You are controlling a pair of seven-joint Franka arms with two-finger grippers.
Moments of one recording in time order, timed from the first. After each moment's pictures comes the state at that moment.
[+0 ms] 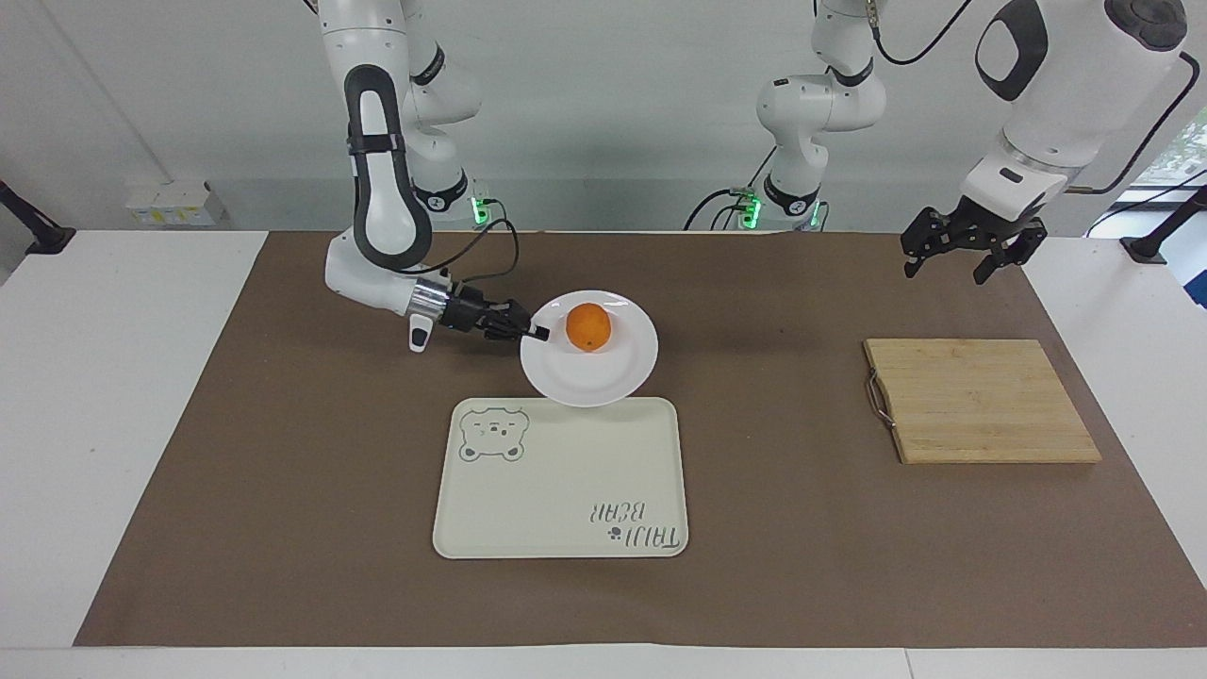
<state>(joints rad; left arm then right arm) -0.01 -0.04 -0.03 -1.69 -0.02 1.64 0.12 0.19 0.24 -0.06 -2.16 1.35 2.08 -0.48</state>
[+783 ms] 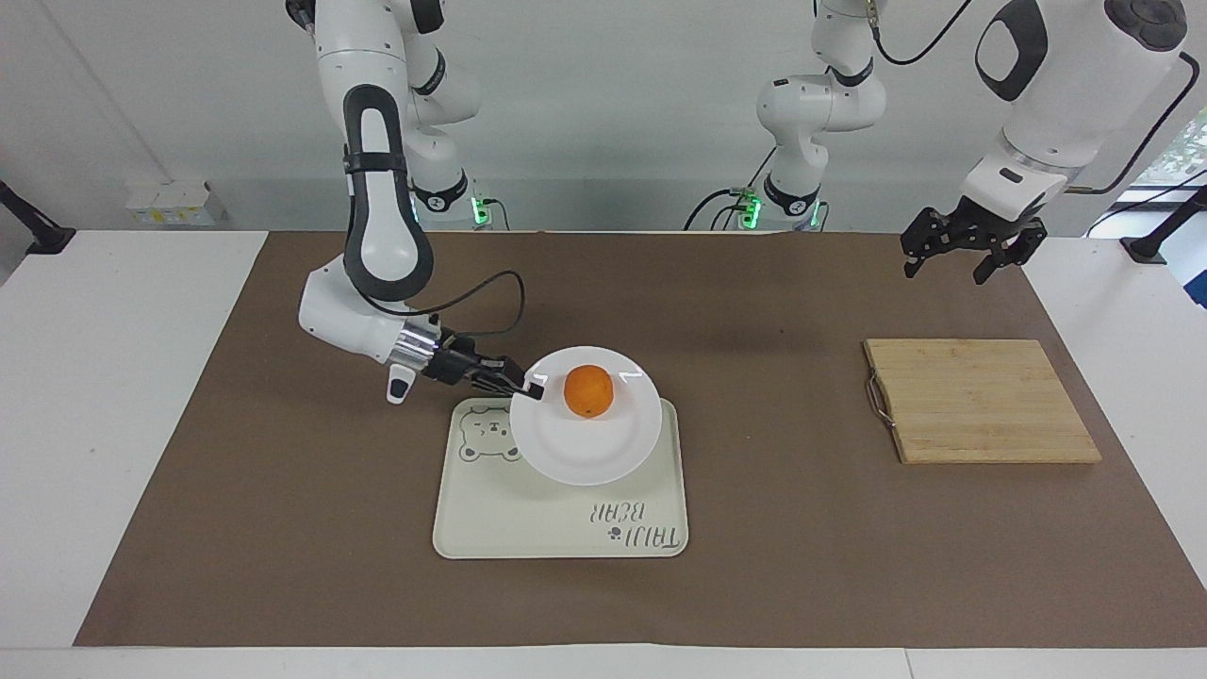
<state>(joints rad) -0.01 -0.04 -0.03 -1.69 -0.02 1.64 0.12 0.17 0.47 -0.07 -1.84 1.29 2.13 -0.34</state>
